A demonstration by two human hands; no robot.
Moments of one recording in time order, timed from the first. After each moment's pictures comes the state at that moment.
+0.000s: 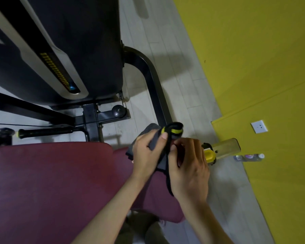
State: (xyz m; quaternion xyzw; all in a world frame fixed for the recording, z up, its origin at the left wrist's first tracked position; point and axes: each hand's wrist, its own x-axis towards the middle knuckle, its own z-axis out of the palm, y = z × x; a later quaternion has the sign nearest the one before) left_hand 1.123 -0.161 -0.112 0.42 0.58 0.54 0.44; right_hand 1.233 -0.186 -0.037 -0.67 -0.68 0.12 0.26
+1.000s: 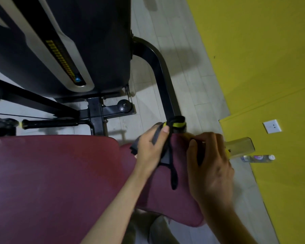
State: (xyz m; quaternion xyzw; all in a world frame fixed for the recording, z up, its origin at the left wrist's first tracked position) left_hand 1.105 -0.164 -0.130 0.37 0.58 0.53 0.50; right_hand 1.228 -0.188 -0.033 -0.70 -0.67 0.12 0.20
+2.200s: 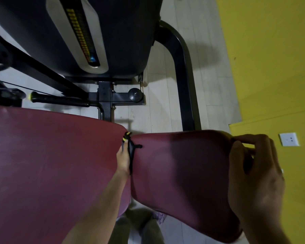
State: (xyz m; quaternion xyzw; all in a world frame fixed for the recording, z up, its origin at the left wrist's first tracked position) left_hand 1.030 -0.236 -0.355 -0.08 0.65 0.50 0.57; right_hand 1.220 -0.188 -0.033 -0.69 -0.68 0.12 0.22
